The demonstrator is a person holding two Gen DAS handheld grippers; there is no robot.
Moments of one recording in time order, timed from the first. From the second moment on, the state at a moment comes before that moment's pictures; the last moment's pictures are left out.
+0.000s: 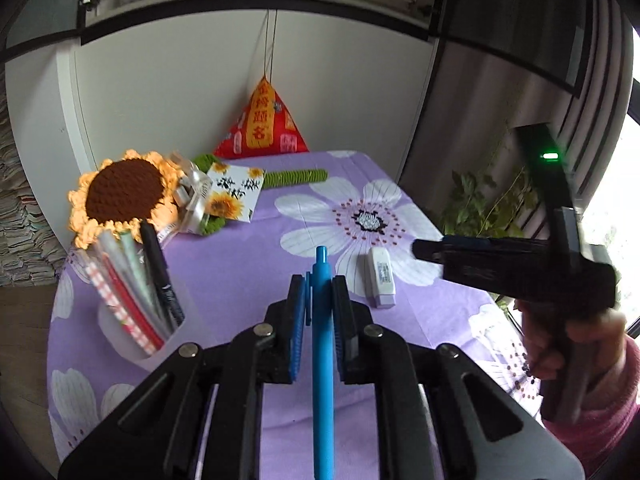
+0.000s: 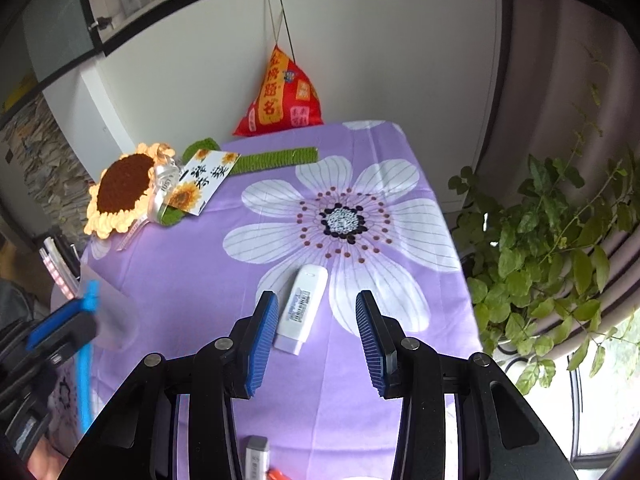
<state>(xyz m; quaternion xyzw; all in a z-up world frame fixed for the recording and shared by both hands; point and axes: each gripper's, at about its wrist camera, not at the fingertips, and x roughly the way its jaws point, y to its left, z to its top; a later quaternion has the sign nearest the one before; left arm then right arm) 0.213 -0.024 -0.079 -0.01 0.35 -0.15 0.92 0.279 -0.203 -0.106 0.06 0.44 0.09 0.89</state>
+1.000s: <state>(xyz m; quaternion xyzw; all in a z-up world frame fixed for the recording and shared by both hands) 0.217 0.064 -0.022 -0.06 0.26 -0.07 0.96 0.359 -0.166 -0.166 0.08 0.57 0.03 0.82</state>
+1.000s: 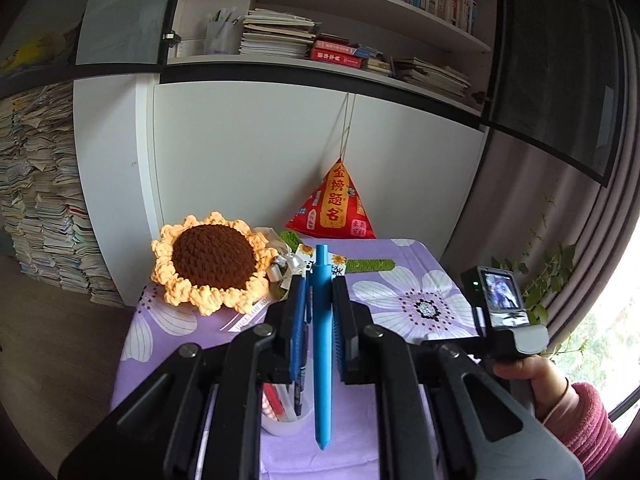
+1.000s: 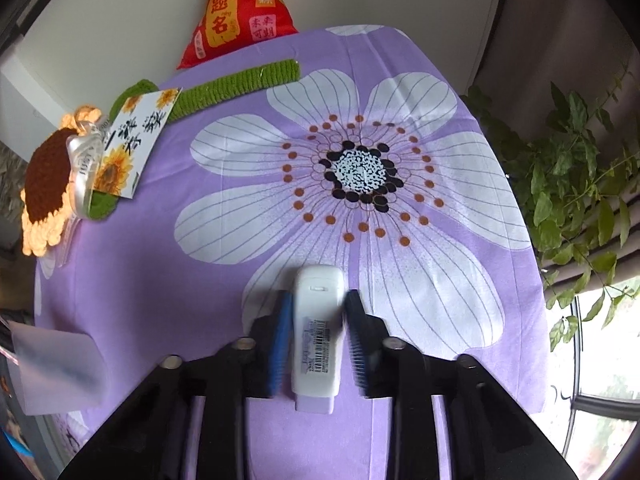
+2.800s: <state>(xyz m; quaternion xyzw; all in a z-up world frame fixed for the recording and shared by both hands) 0.210 0.101 -0.086 -0.11 0.28 -0.02 0.95 0.208 -0.081 -0.019 -0.02 0.37 0.22 0.90</state>
